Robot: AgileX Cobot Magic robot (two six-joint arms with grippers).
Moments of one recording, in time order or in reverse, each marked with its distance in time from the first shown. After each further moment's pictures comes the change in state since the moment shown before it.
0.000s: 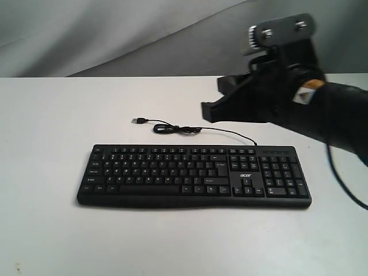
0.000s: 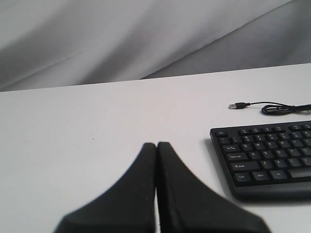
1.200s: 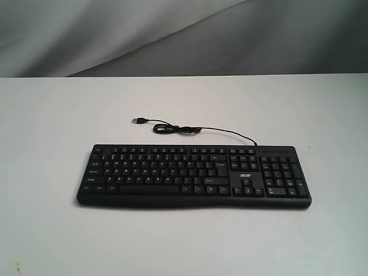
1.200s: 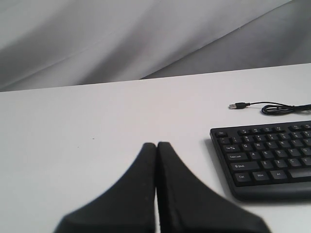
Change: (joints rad) left arm 0.000 0.000 0.000 0.000 0.000 0.000; right arm -0.477 -0.879 0.117 -0.097 0.650 0.000
